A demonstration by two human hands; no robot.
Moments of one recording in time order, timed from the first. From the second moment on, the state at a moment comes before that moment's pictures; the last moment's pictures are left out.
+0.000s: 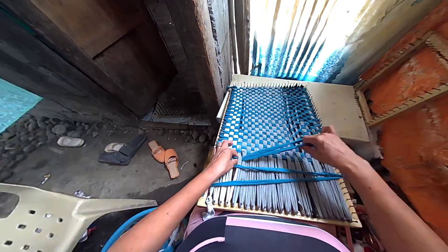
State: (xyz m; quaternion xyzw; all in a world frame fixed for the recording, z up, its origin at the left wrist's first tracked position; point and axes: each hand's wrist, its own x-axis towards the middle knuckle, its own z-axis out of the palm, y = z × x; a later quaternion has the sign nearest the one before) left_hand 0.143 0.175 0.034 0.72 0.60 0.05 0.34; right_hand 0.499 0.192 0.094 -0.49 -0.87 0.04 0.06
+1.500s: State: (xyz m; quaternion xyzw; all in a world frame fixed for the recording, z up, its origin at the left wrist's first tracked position) left_hand 0.188 0.188 0.049 0.83 0.40 0.33 0.22; right_hand 0.482 0.110 0.127 -0.61 -0.77 -0.07 0.19
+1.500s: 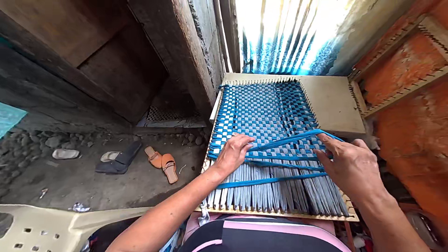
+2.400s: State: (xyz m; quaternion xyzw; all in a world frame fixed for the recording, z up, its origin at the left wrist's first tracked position) left_hand 0.188 0.248 0.044 0.49 0.55 0.35 0.57; right_hand 0.391 0.225 0.062 -0.44 -0.86 0.19 0.19
